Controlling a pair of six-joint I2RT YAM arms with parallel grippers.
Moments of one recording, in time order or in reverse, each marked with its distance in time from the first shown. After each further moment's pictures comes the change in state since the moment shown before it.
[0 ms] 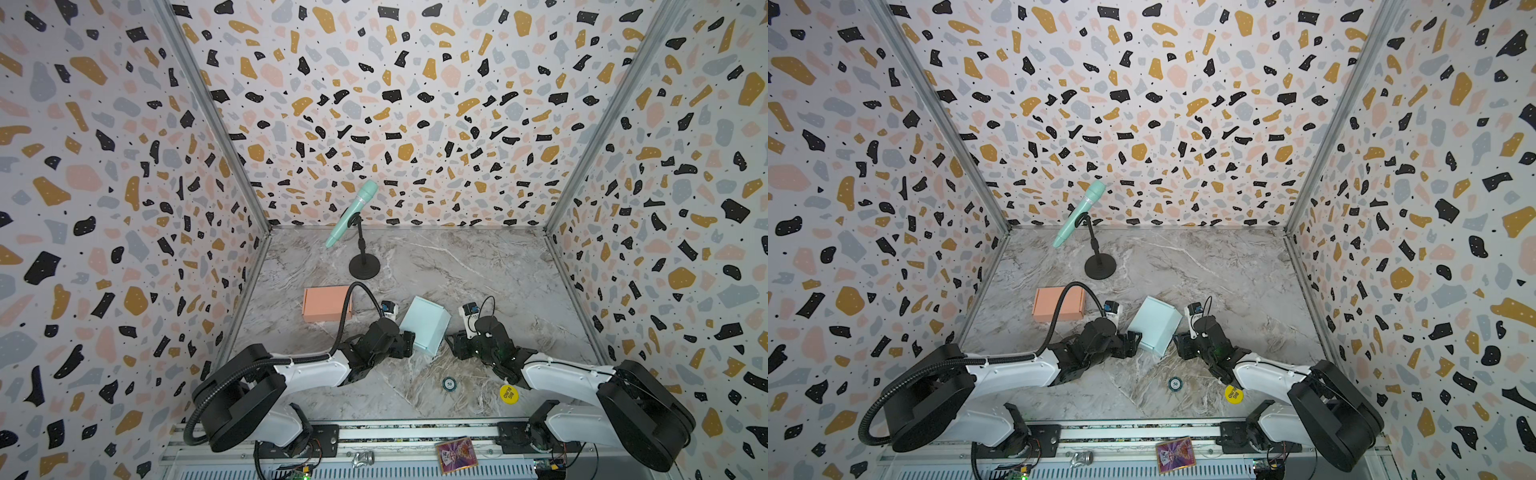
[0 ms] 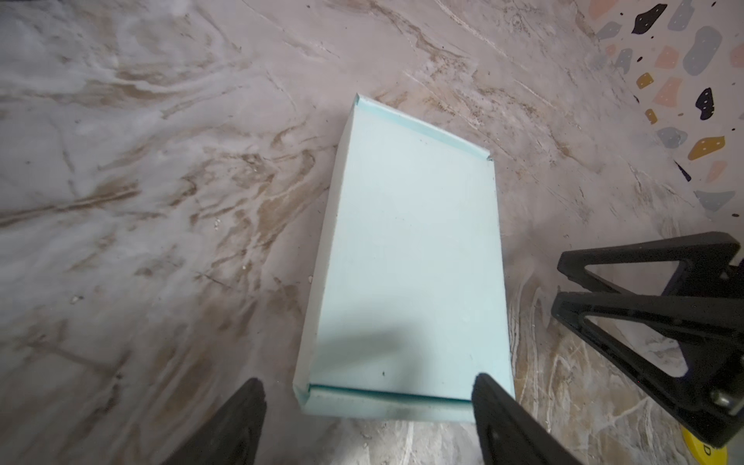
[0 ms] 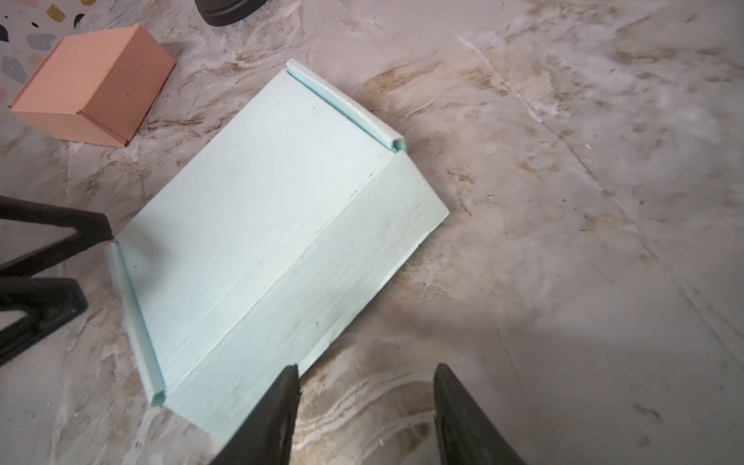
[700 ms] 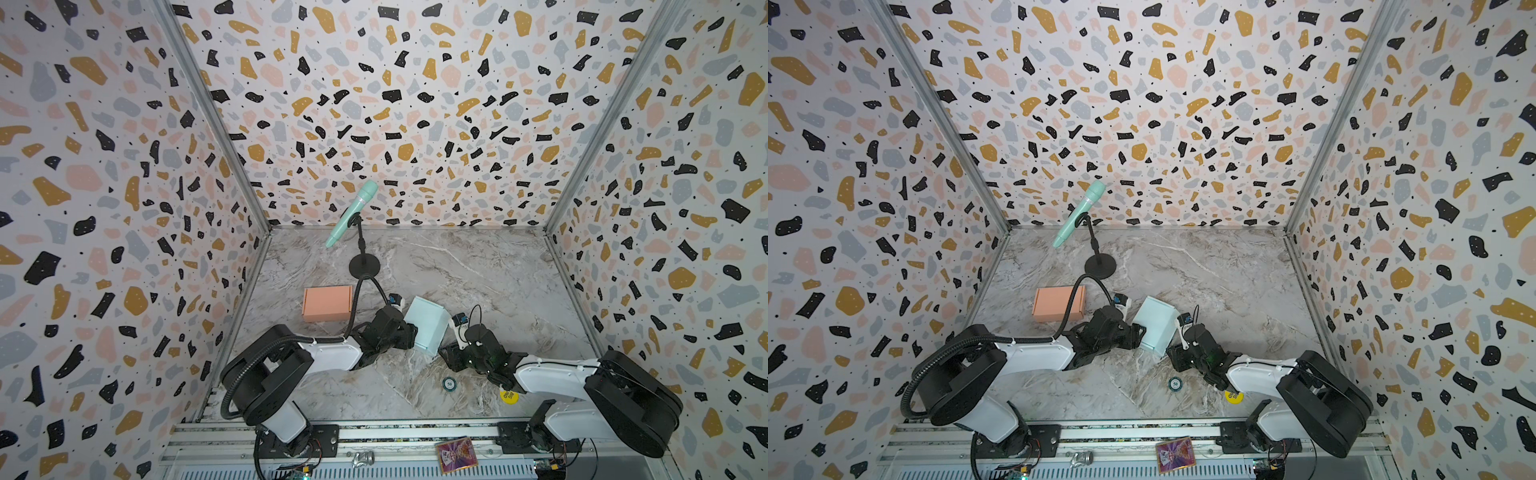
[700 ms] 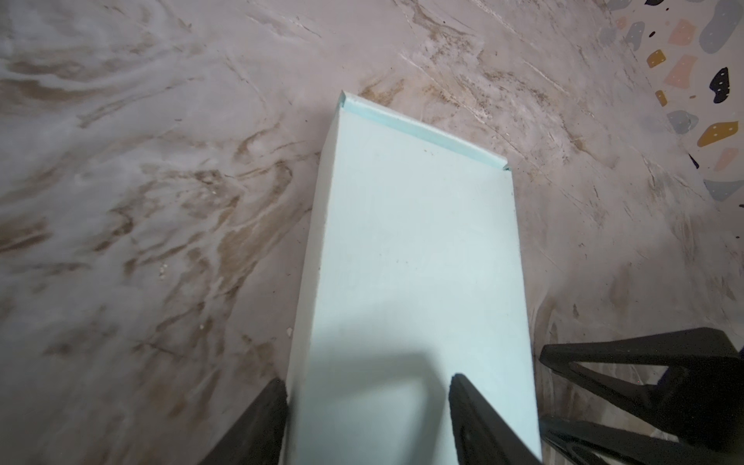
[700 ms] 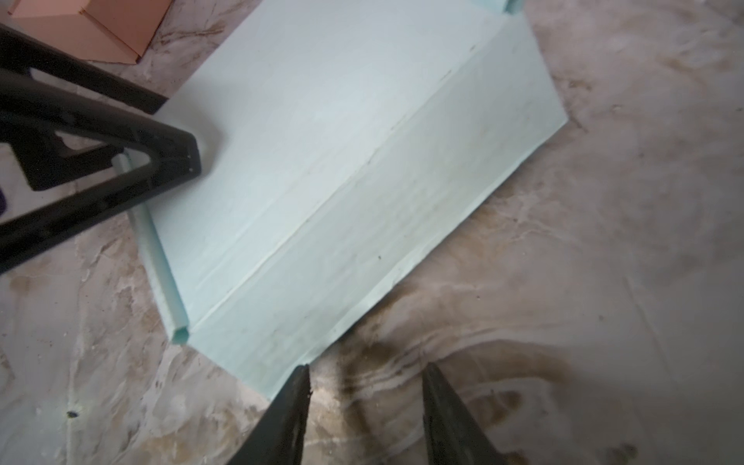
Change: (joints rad) left arm 0.050 0.183 0.101 0.045 0.128 0.051; right arm 0.107 0.094 -0.009 0.036 -0.024 0.042
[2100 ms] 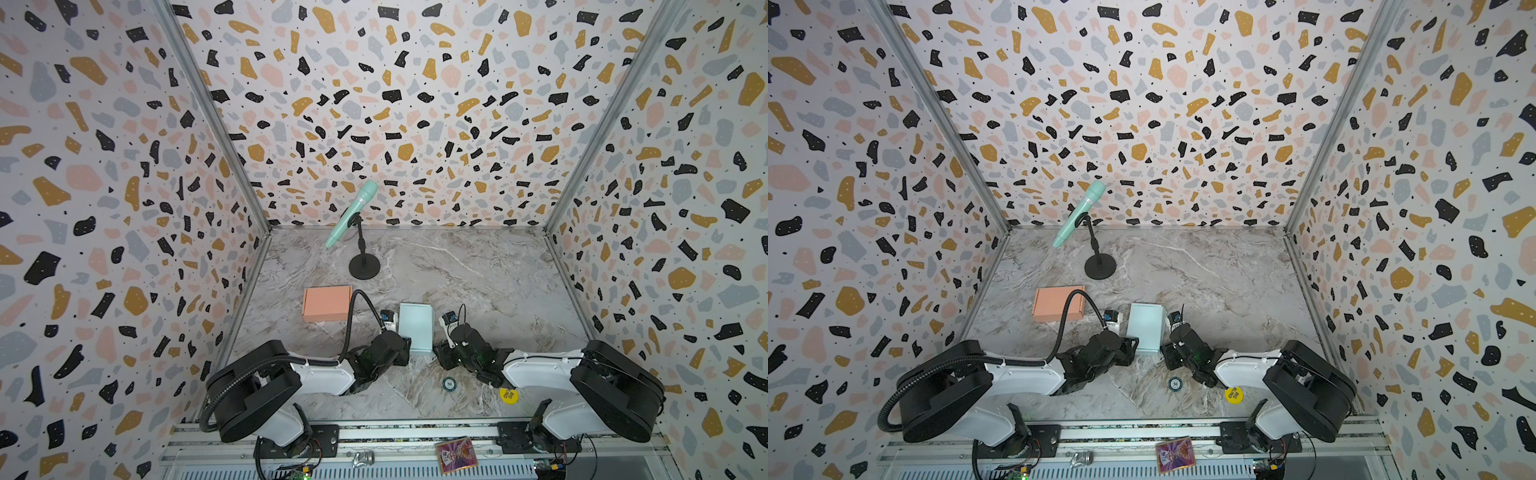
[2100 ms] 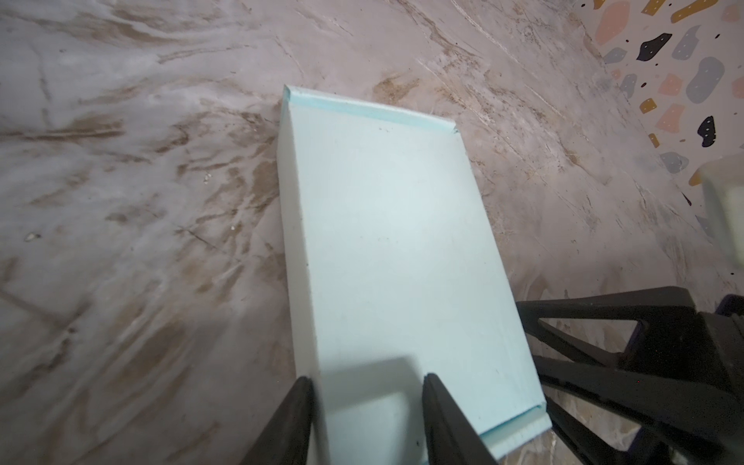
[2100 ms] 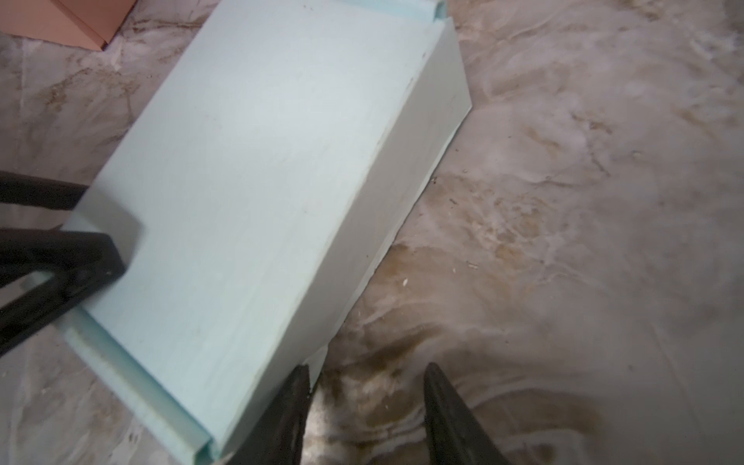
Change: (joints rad) left arm -0.169 -0.104 -0.170 0.111 -0.227 -0.208; right arm 0.105 0.088 0.094 -0.042 0.143 0.011
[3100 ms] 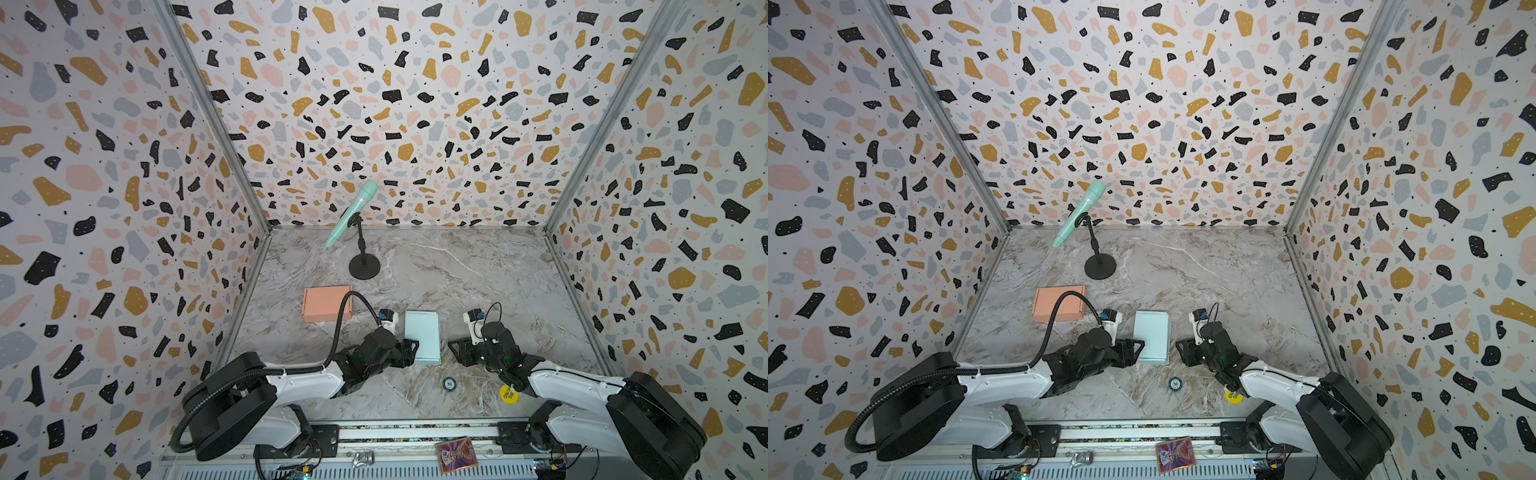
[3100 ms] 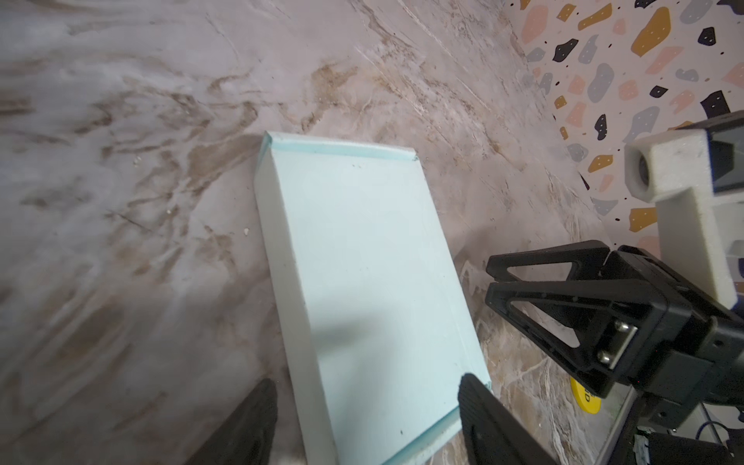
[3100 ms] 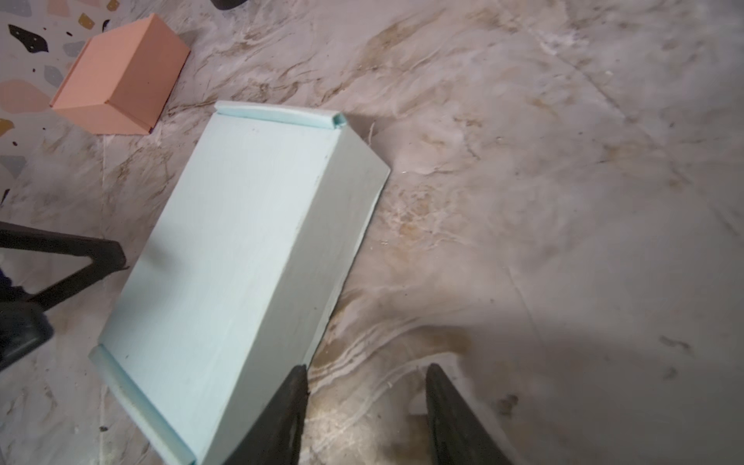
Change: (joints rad) left arm 0.072 -0.140 -0.005 -0.069 0.171 0.040; right arm -0.271 -0.243 -0.145 -0.008 -0.219 0.001
